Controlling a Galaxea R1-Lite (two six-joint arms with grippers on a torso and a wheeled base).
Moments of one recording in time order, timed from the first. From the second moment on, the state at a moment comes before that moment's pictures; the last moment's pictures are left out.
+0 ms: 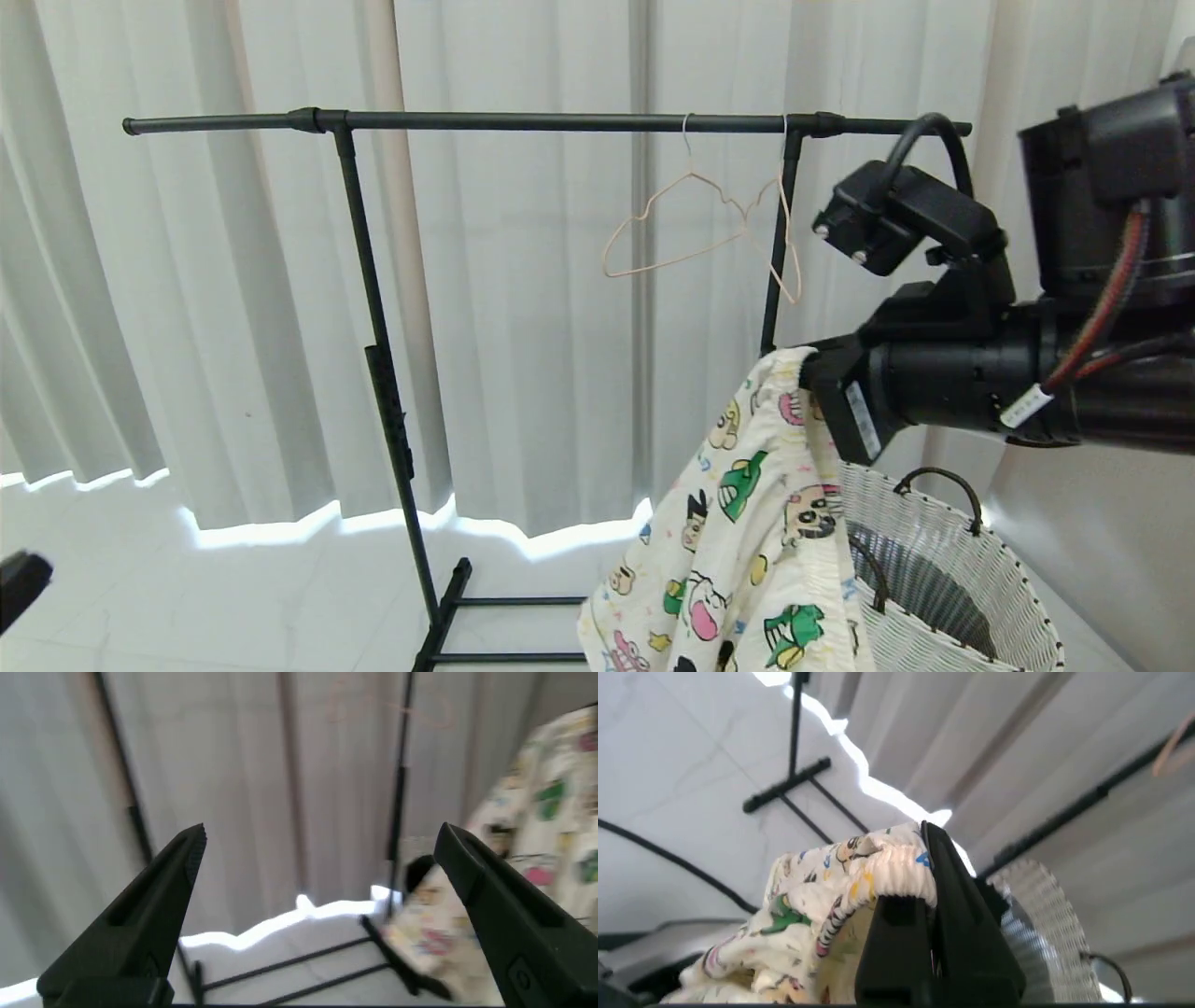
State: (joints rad) left arm -0.17 0.53 -0.55 0.01 -0.24 0.03; right arm 0.89 1.54 -1.27 0.14 -0.15 -0.11
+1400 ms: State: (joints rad) left arm -0.83 1.47 -0.74 -0.30 -0.01 -0.22; right arm 1.03 1.85 -1.77 0.29 -0.21 -0.12
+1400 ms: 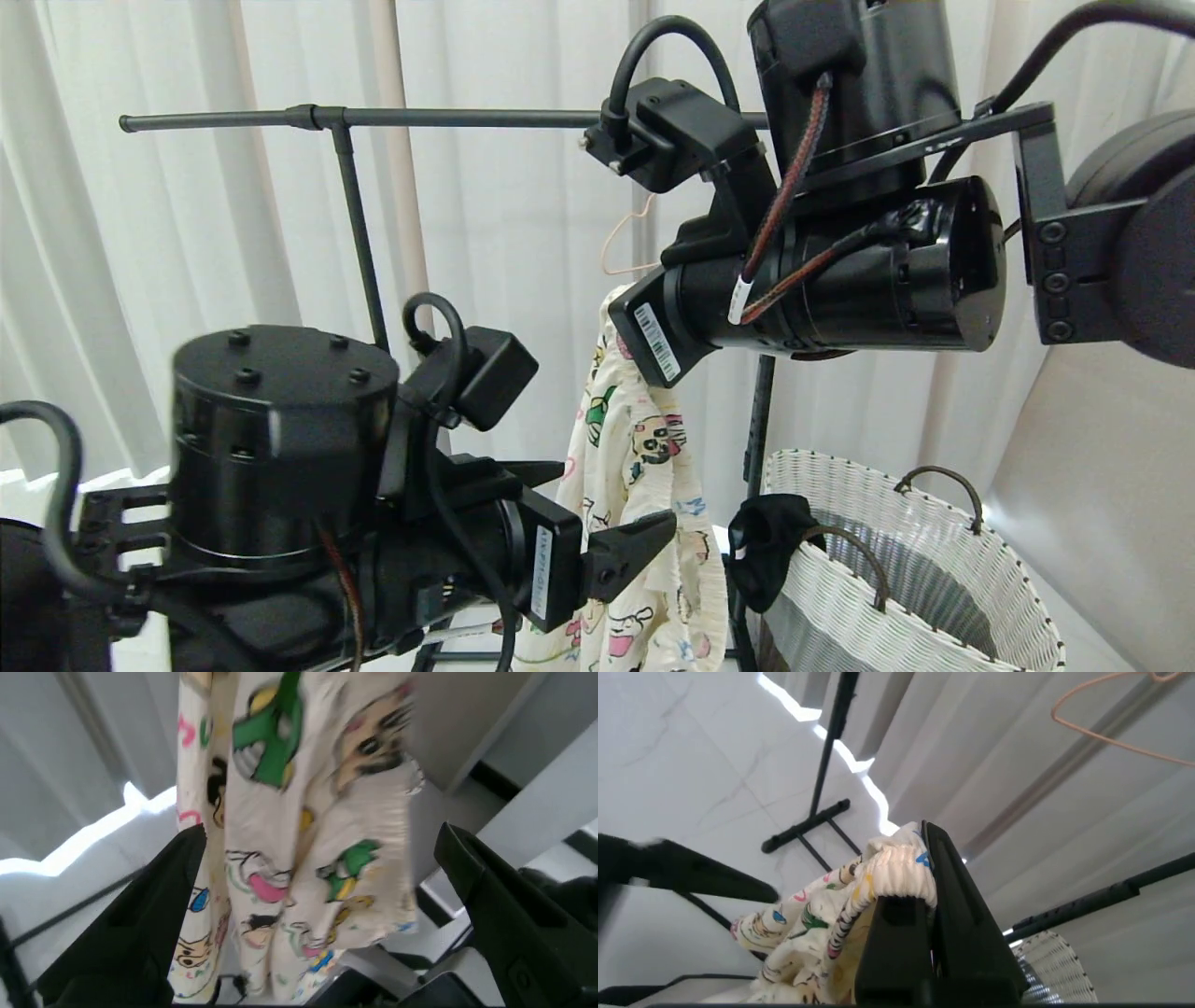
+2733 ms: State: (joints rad) left arm -0.87 1.55 -0.71 -0.35 0.08 -0.26; right arm 1.04 1.85 -1.78 0.30 -0.24 -0.12
